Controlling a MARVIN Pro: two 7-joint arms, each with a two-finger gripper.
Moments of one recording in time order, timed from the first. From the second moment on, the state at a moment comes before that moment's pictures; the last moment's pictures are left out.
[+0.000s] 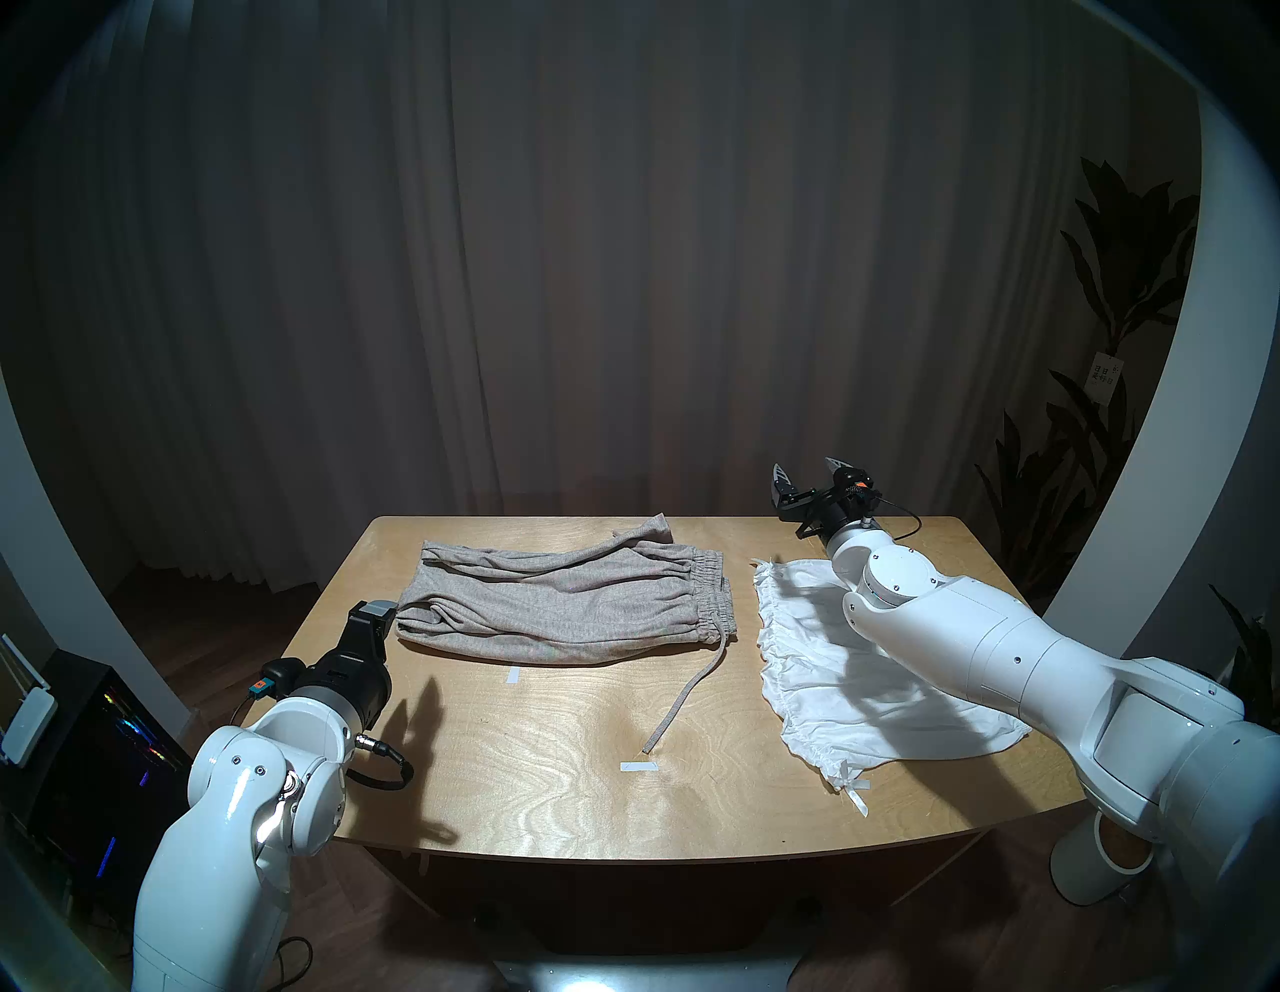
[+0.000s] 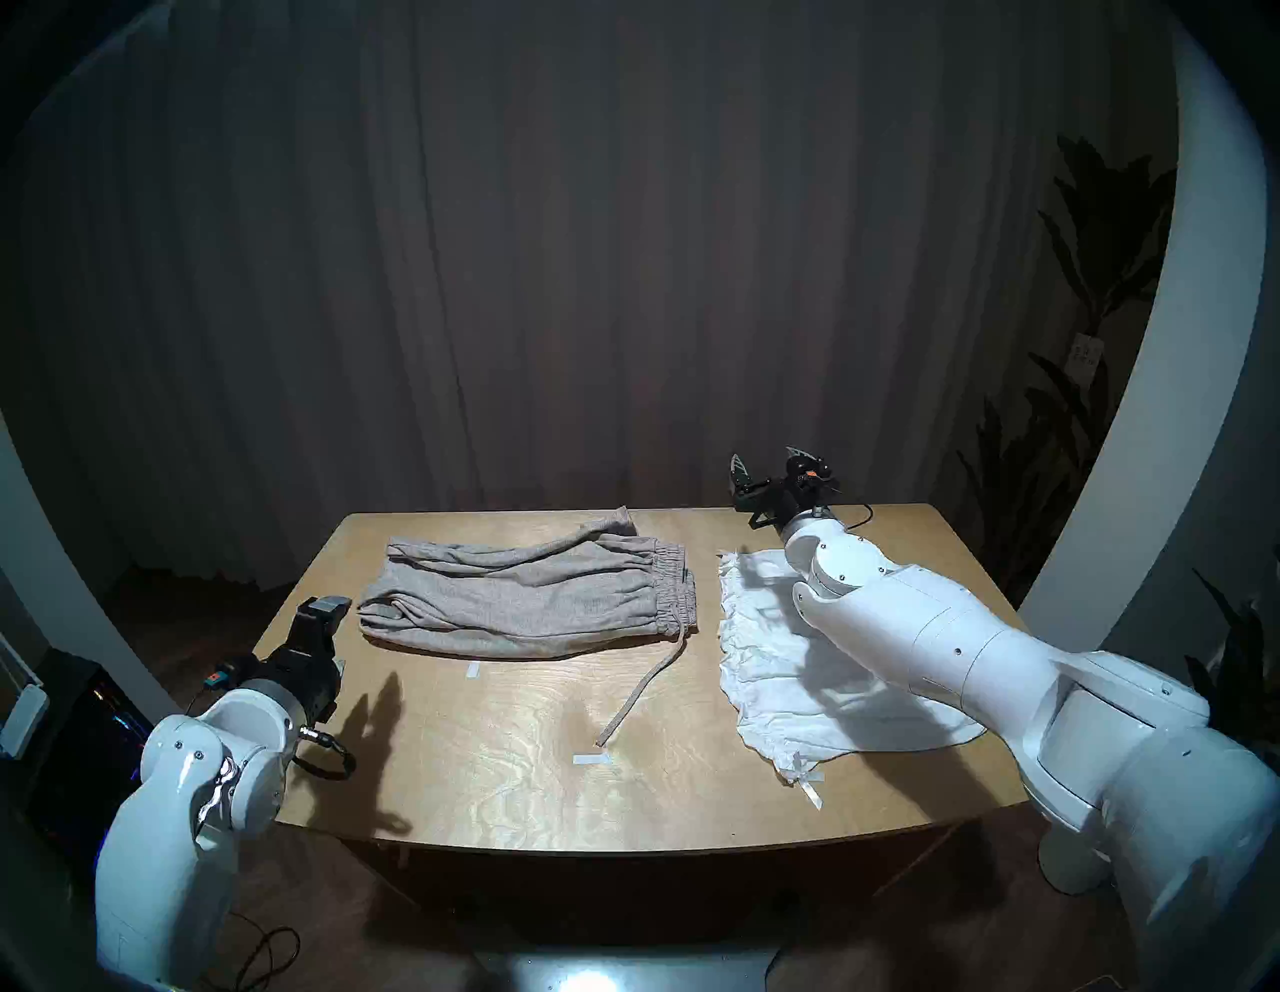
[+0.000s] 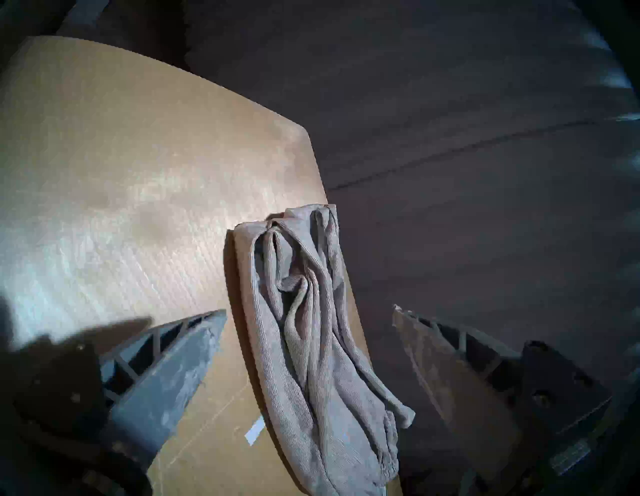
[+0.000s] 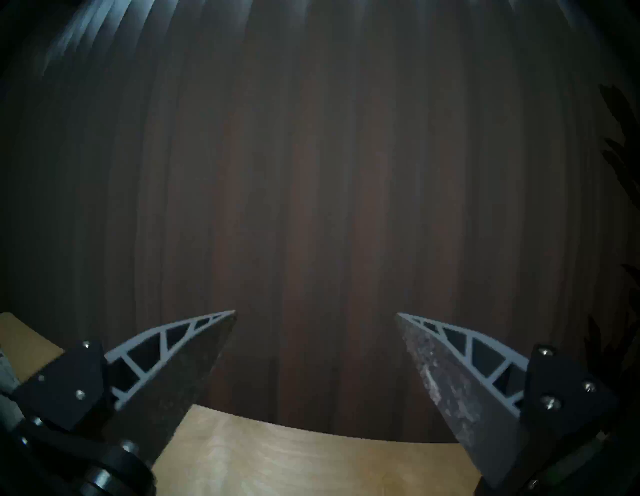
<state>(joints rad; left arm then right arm) 2.00 -1.11 -1.69 -2.06 -1.73 -0.05 0.48 -0.75 -0.98 0.46 -0.98 0.97 -0.42 -0.19</state>
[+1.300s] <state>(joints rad) 1.75 -1.12 -1.57 -1.73 -1.70 -0.05 0.47 -0.77 -0.92 0.47 -1.07 0.99 -0.47 -0.14</state>
